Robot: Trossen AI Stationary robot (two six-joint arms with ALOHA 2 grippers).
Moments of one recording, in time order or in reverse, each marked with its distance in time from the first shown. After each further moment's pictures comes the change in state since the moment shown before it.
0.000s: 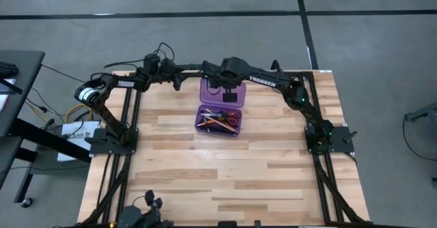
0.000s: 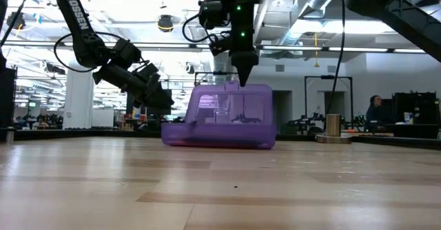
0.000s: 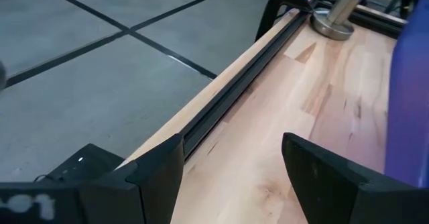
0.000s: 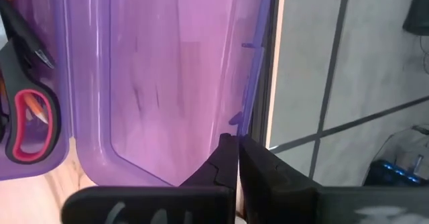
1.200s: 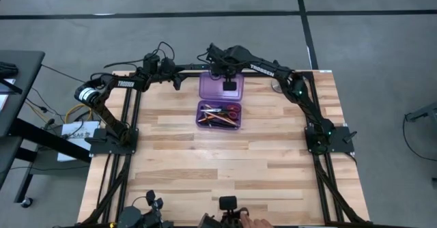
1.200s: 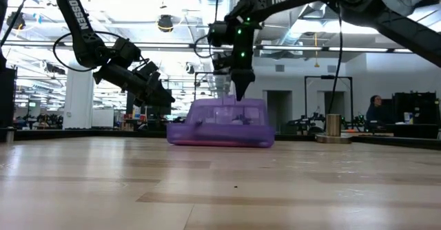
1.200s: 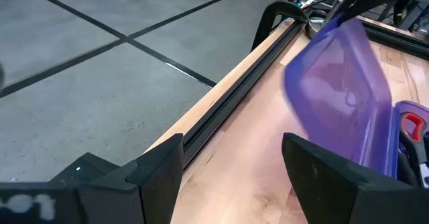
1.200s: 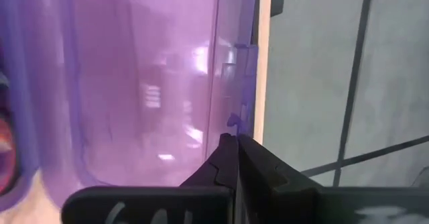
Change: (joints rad) left arm 0.000 0.000 0.000 0.032 0.014 -0.010; right arm -0.170 0.064 0.000 0.184 -0.150 -0.192
